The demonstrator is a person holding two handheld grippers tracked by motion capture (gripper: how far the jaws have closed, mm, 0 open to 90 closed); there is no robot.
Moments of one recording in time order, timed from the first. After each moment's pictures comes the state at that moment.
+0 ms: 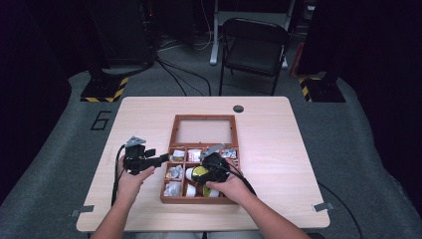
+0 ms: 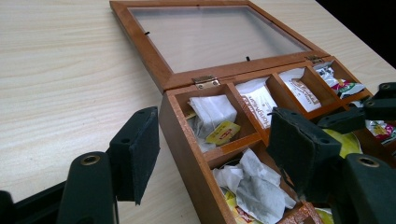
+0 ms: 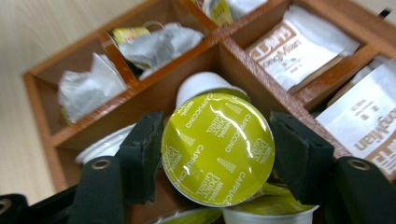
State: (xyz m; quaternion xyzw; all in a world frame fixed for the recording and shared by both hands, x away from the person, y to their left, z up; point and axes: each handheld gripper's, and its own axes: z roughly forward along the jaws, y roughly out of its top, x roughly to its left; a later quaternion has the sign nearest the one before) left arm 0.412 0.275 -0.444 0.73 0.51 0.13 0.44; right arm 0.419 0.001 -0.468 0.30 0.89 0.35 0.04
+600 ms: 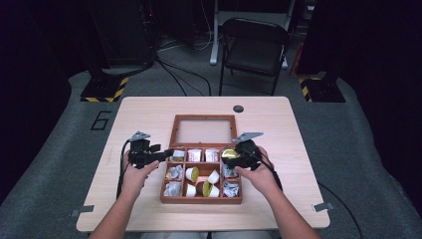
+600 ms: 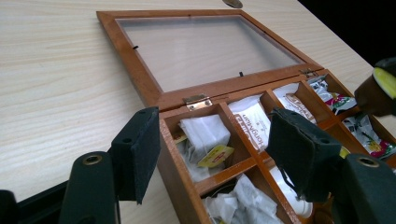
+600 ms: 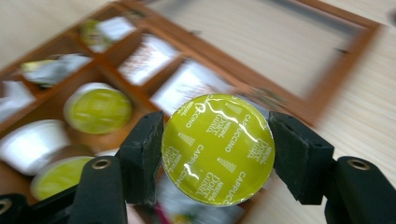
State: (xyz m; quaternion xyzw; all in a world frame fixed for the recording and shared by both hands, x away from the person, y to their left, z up) left arm 0.432 0.263 -0.443 0.73 0.50 0.11 0.45; right arm 0.437 -0.092 -0.433 0.39 0.83 0.37 0.13
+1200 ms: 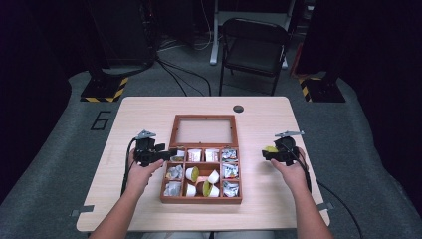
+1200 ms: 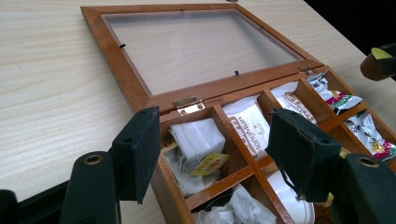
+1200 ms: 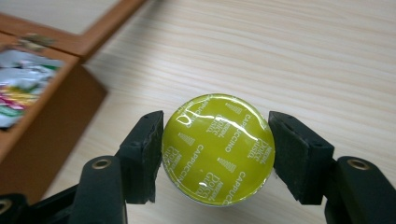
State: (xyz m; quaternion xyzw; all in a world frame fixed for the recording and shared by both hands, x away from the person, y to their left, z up) left arm 0.439 0.255 -0.448 0.73 0.50 0.11 0.45; right arm 0.463 -0.209 -0.463 0.54 0.76 0.31 0.18
